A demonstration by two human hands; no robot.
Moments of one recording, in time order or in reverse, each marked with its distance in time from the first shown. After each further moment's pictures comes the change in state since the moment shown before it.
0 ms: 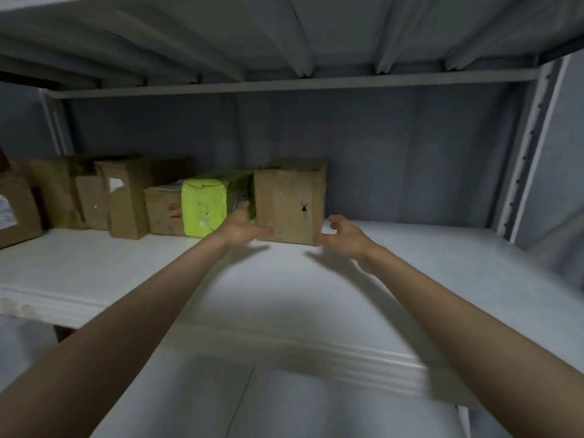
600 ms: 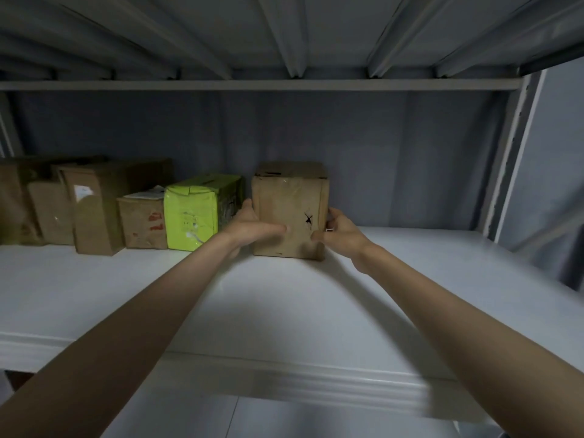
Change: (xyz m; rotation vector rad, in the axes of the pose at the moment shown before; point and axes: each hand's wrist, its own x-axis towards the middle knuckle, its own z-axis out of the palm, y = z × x) left_hand 0.041 0.001 0.007 -0.237 -0.082 0.006; right_hand 0.030 -0.016 0.016 0.167 0.114 0.003
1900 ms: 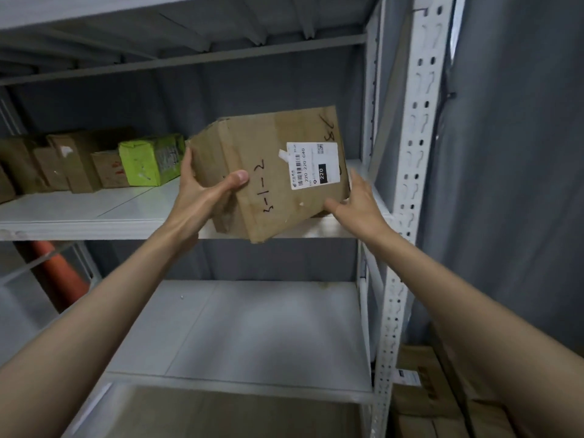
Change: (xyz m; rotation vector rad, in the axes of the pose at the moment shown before) left_hand -0.362 0.153 0.171 -0.212 0.165 0.185; right_hand -0.356 0.082 -0.254 -0.019 0.213 -0.194
